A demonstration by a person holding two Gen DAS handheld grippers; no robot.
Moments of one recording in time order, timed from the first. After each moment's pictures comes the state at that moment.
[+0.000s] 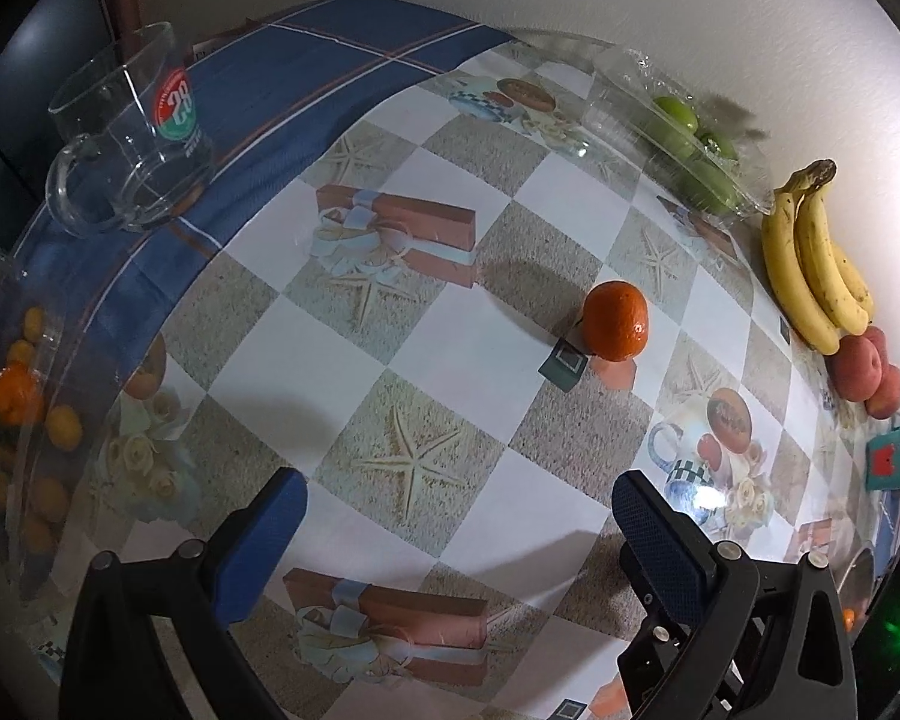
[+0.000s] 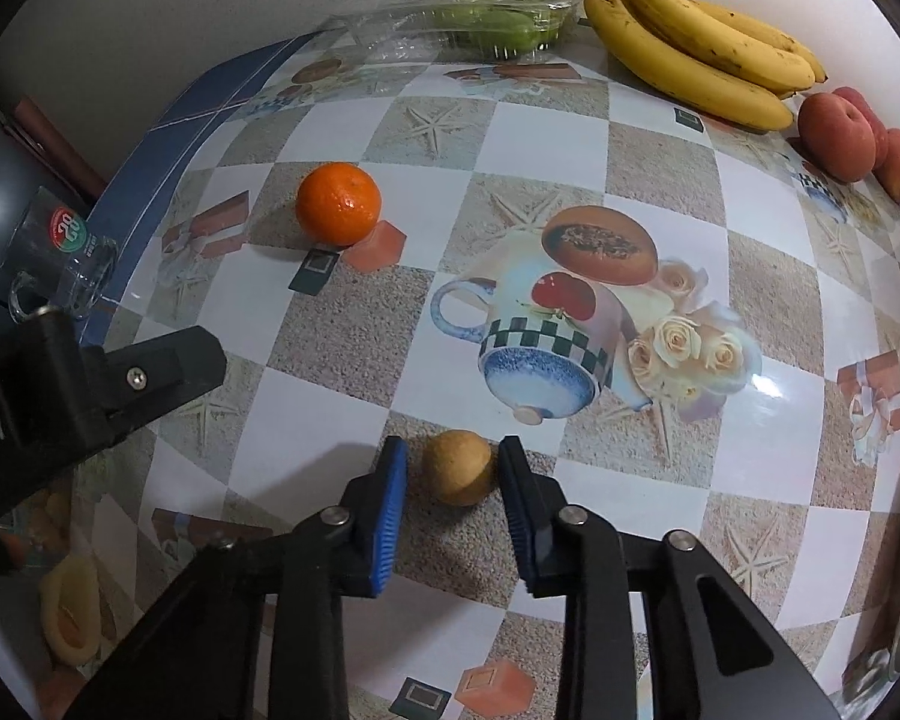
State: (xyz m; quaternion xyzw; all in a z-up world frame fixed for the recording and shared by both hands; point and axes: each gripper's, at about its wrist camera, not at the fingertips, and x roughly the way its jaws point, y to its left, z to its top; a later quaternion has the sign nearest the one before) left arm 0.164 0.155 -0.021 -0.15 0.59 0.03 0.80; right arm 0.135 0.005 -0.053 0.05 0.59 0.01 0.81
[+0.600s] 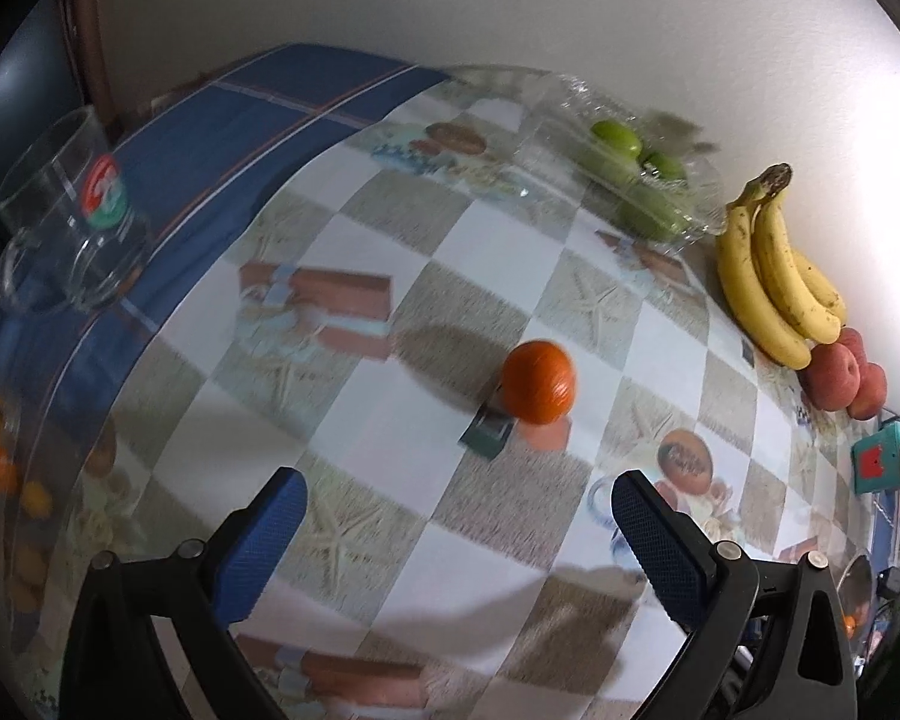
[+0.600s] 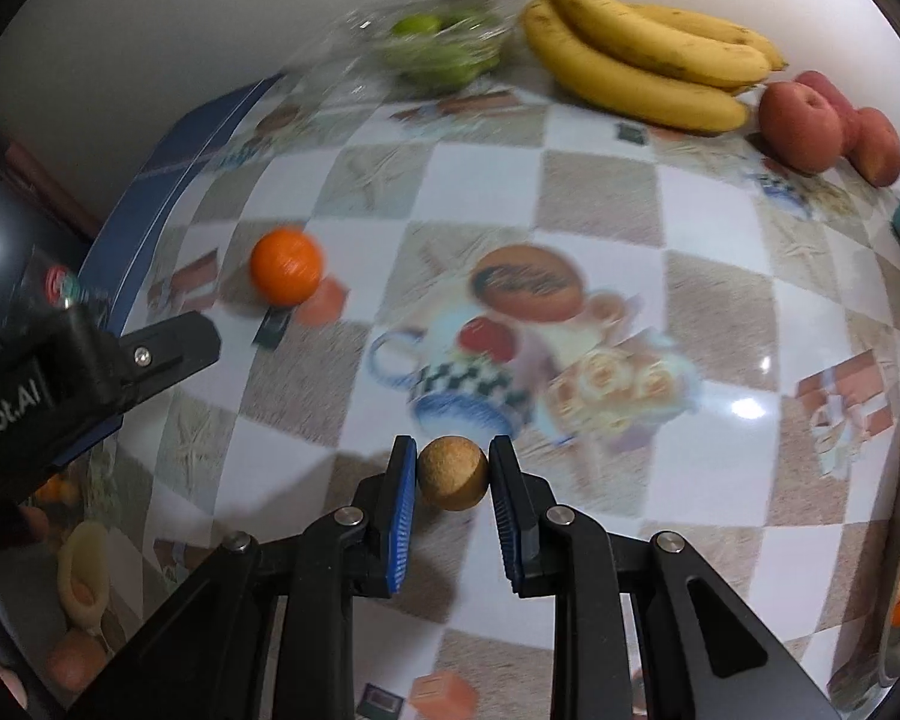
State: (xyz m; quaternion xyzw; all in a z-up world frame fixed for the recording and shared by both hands) left arm 0.190 0.122 -0.013 -0.13 0.54 -0.01 0.83; right arm 0.139 -0.040 -0.037 0.09 0.56 -0.01 0.82
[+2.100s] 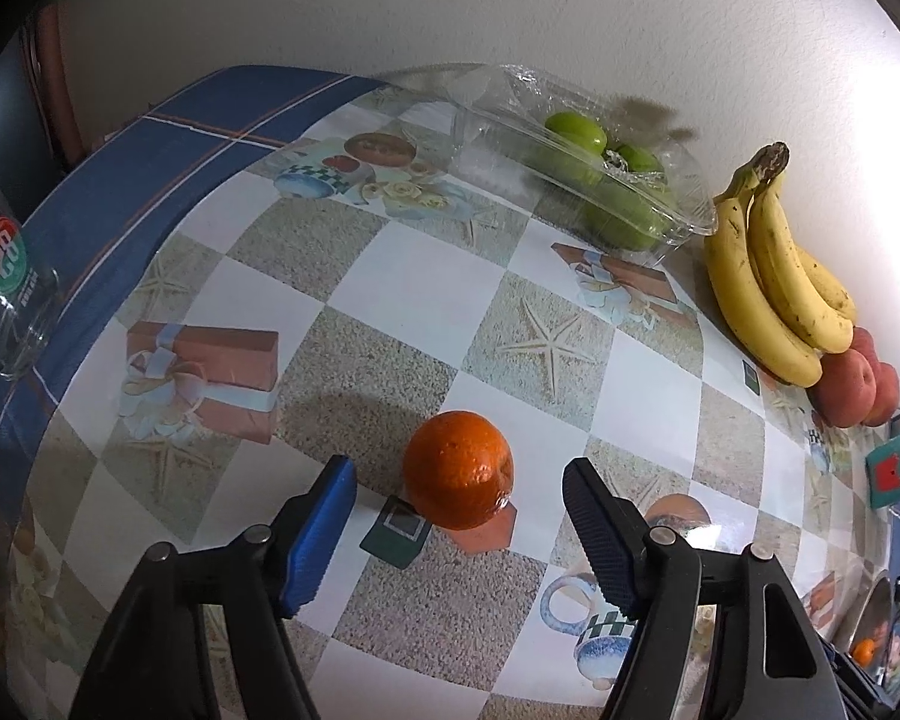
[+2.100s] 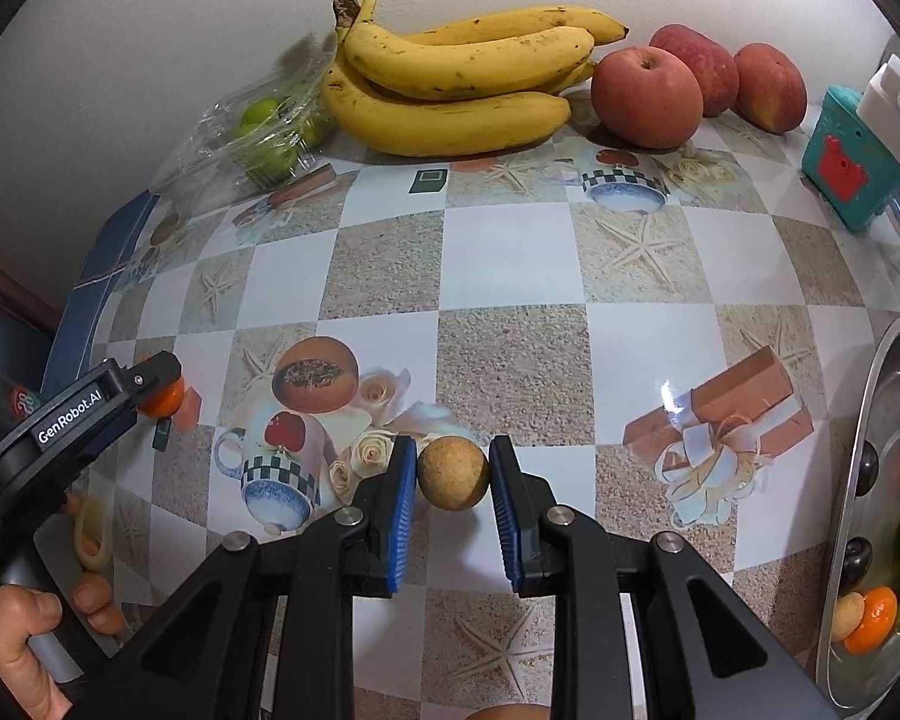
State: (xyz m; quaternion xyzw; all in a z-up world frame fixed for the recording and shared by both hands) left arm 0.230 0.084 -0.044 -0.11 0.52 -0.03 0.85; right arm 0.137 -0.127 -0.033 0.15 0.54 -0.07 0.83
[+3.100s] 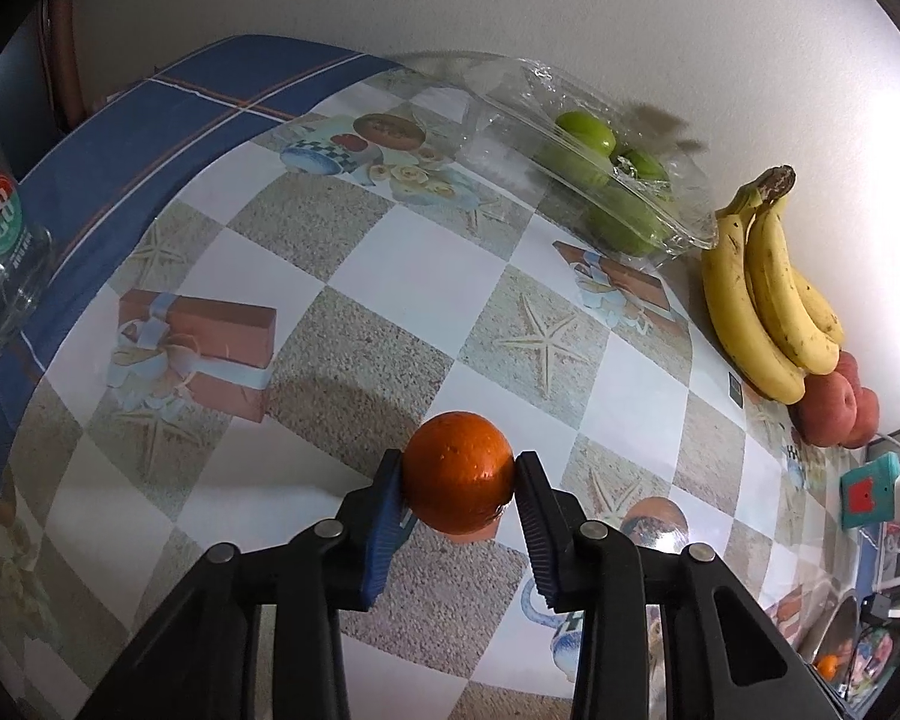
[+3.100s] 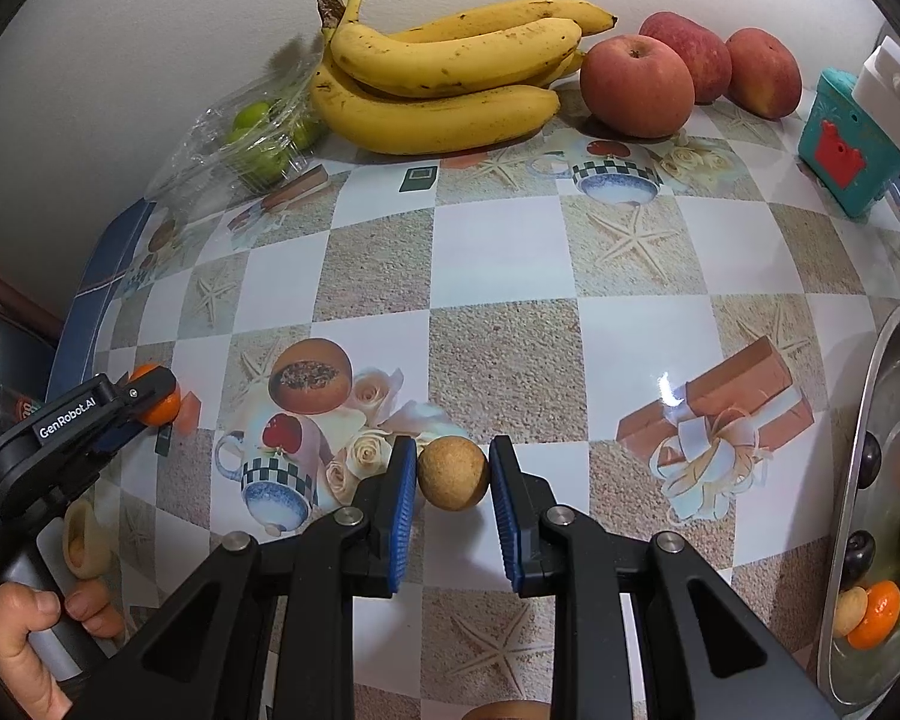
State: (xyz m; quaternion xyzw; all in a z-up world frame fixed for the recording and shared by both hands) left arm 0.228 0.091 -0.043 -0.16 0.54 -0.03 0.83; right arm 0.136 -0.131 -0.033 0.16 0.54 -0.07 0.82
